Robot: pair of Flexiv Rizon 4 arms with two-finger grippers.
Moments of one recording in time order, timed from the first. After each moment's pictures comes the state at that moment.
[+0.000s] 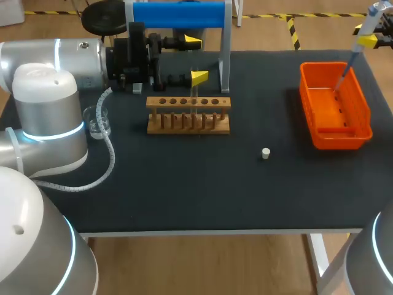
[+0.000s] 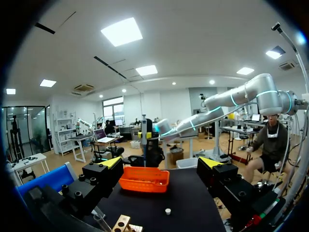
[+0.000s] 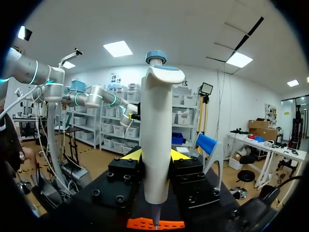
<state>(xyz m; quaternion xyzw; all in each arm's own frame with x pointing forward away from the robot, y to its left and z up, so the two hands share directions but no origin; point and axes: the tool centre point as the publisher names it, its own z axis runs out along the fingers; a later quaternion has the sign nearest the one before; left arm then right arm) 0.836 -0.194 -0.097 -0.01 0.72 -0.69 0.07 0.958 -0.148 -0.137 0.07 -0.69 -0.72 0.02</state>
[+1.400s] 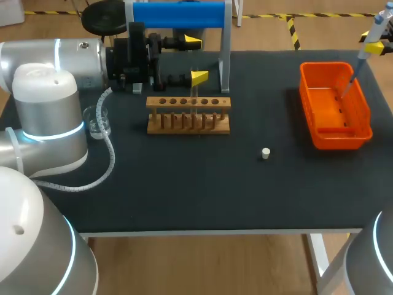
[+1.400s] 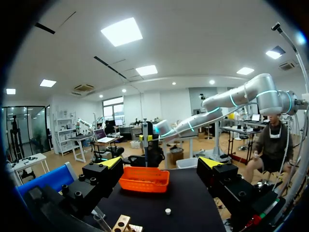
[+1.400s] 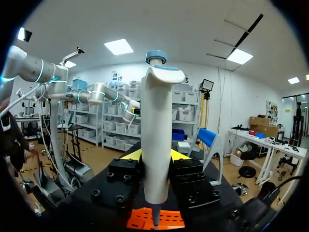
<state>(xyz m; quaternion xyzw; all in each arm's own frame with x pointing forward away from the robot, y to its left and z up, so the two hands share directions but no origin) 0.836 -0.194 -0.097 -0.01 0.72 -0.69 0.07 0.959 -0.169 -0.155 0.07 -0.70 -0.71 0.03</state>
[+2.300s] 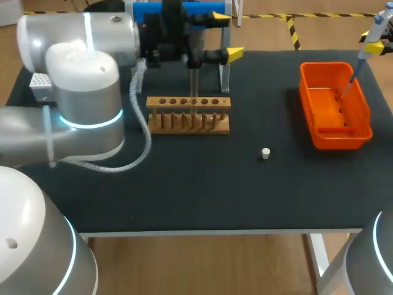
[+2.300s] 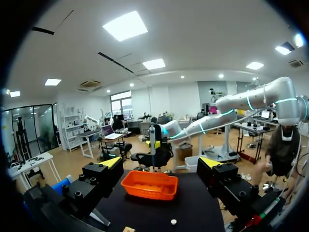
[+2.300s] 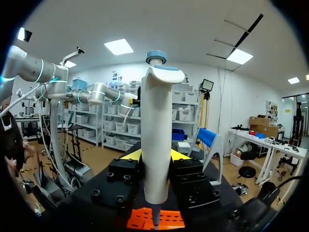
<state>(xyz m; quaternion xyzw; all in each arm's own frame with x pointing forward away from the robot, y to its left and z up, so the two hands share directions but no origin) 0.851 -0.262 -0.050 -0.05 0.74 -0.66 0.10 0.959 -0.169 -0.155 0.07 -0.70 -0.71 0.03</state>
